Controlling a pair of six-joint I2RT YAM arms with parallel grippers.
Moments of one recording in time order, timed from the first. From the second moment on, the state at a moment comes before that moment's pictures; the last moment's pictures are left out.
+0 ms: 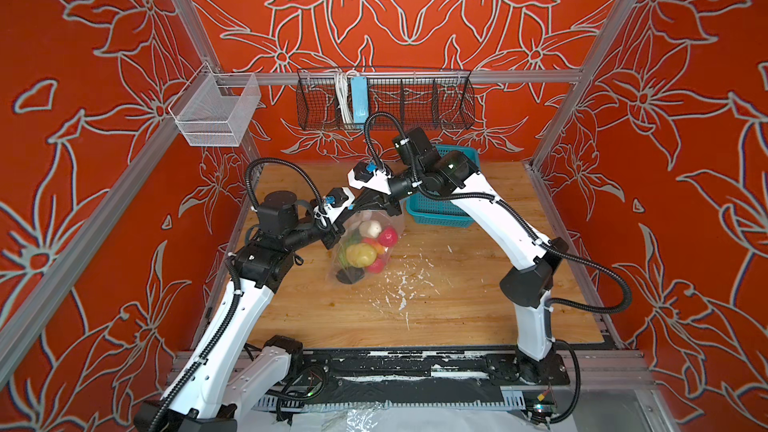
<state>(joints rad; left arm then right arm) -0.19 0.94 1.02 -0.41 0.56 0.47 0.74 2.01 2.33 -1.04 -0.76 -0.70</state>
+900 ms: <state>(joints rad) -0.19 0.89 0.96 -0.30 0.42 0.39 0.71 2.00 2.31 -1.04 -0.64 -0.69</state>
